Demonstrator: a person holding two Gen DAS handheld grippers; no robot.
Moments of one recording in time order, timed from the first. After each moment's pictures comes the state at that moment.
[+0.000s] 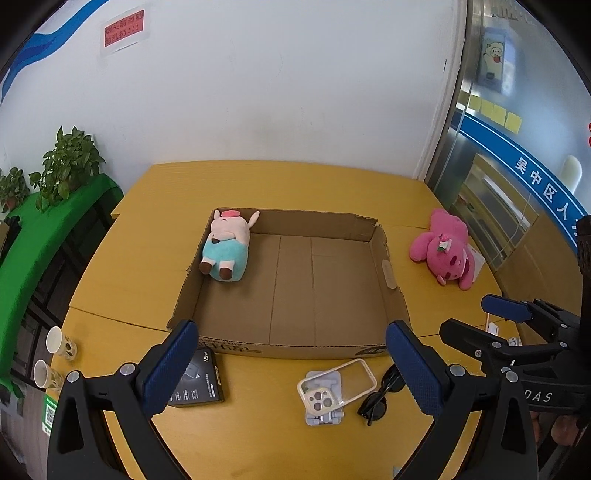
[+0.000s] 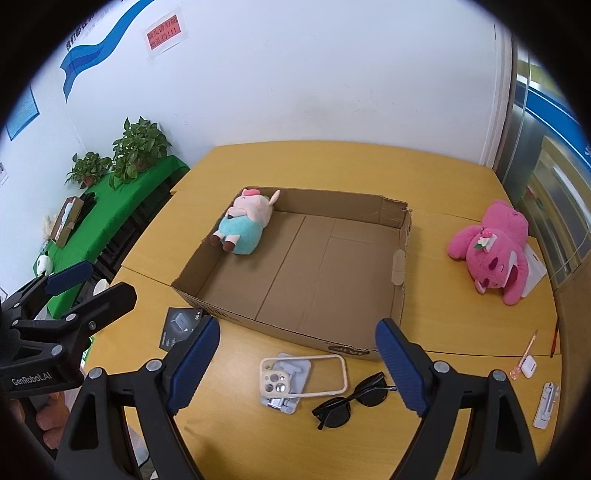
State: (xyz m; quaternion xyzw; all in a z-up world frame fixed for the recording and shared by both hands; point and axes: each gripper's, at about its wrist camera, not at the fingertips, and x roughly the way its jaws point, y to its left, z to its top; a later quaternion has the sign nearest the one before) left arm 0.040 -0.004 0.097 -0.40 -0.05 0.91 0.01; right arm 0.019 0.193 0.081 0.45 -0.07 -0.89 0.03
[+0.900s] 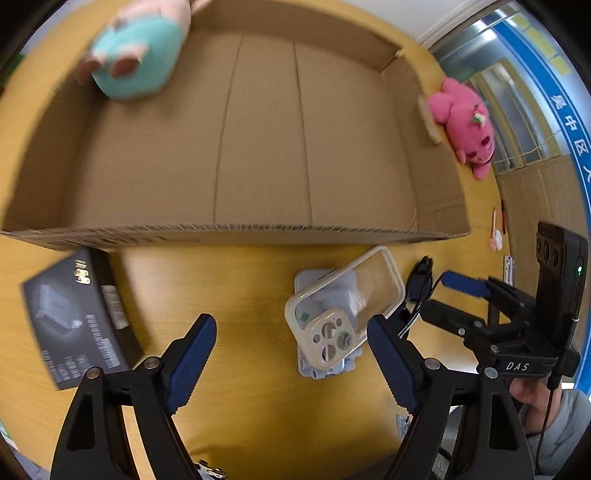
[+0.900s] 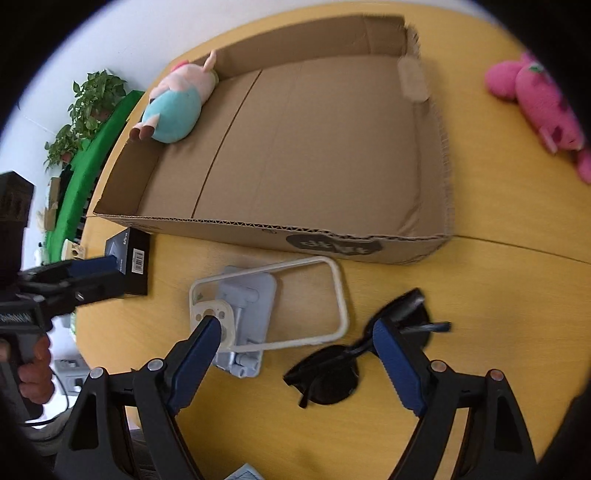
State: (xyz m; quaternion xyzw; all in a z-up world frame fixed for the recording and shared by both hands) left arm -0.055 -0.019 -0.147 -0.67 -0.12 0.71 0.14; right arm -0.033 0.236 -0.148 0.62 -0.17 -0.77 0.06
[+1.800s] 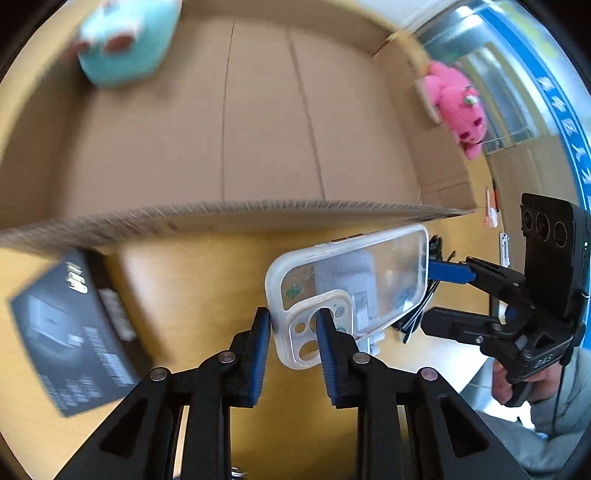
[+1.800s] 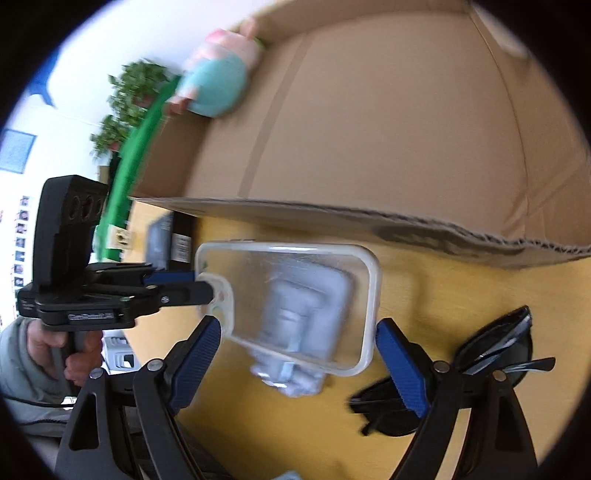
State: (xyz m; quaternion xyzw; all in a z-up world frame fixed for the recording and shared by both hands) left arm -0.039 -0.030 -0.150 -0.66 -0.10 0.73 0.19; right arm -0.043 0.214 -0.160 0.59 -0.23 -0.75 0.18
